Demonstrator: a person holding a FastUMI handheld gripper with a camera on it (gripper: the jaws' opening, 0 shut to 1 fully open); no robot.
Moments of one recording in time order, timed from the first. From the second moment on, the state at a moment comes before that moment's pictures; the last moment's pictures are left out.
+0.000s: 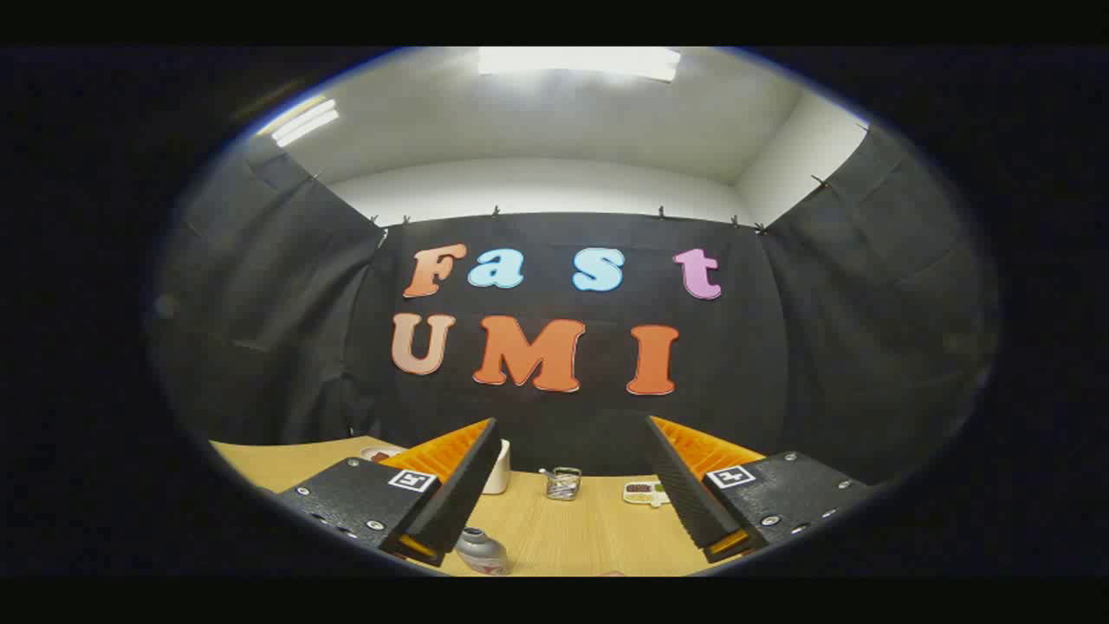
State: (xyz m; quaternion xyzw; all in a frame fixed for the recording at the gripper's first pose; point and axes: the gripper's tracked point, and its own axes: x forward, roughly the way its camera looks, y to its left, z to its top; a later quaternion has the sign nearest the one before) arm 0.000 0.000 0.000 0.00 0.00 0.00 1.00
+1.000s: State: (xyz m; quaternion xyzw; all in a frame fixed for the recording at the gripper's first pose) arm 0.002 0.013 -0.003 0.00 -0.01 0.01 1.00
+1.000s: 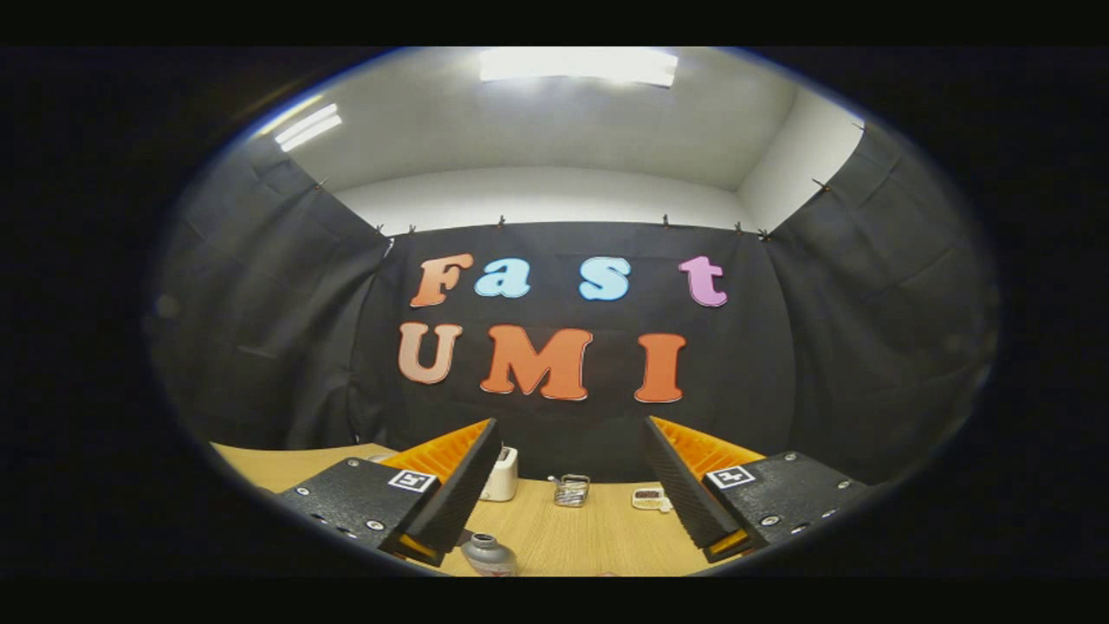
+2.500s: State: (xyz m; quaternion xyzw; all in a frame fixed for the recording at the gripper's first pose) arm -0.034 0.089 -0.228 0.05 0.17 0.09 0.98
